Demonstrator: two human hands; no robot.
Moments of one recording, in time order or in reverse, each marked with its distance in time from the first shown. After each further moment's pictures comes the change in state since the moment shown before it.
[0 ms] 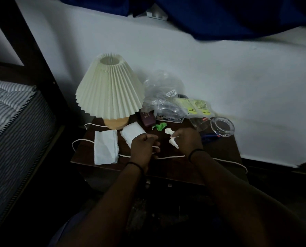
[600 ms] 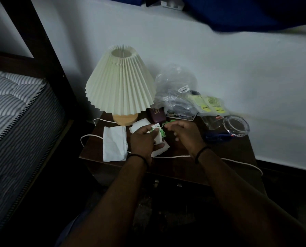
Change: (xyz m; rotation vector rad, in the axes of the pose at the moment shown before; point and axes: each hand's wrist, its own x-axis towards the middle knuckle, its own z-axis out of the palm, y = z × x) left_hand 0.028 0.001 -0.019 -0.246 0.062 -0.012; right_hand -0.002 -0.046 0.009 0.689 -0.091 0.039
